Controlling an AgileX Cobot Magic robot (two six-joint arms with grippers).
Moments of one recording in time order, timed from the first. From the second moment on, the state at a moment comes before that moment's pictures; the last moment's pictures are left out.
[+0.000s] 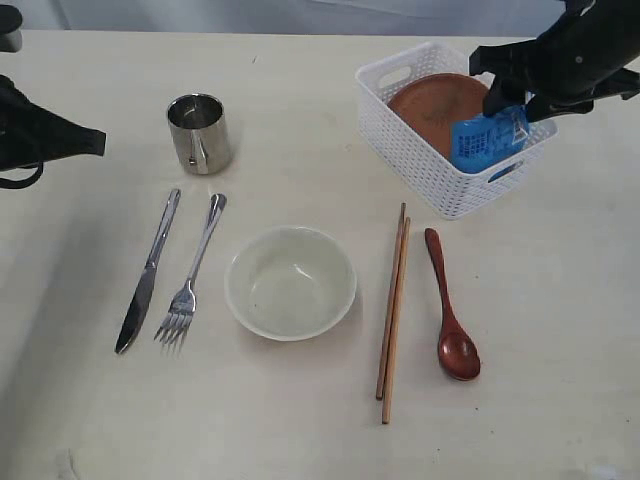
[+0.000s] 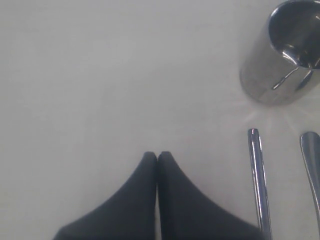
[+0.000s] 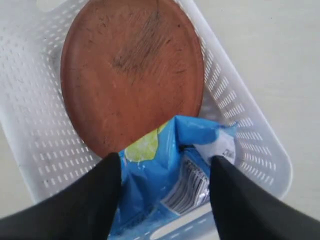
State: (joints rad) left arm -0.10 1.40 -0.69 0.48 0.29 -0.57; right arm 0.11 1.78 -1.20 0.24 0.64 -0.08
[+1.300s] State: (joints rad) left arm -0.10 1.40 -0.69 0.48 0.26 -0.57; right arm 0.34 1.66 -1.55 0.43 0.79 -0.20
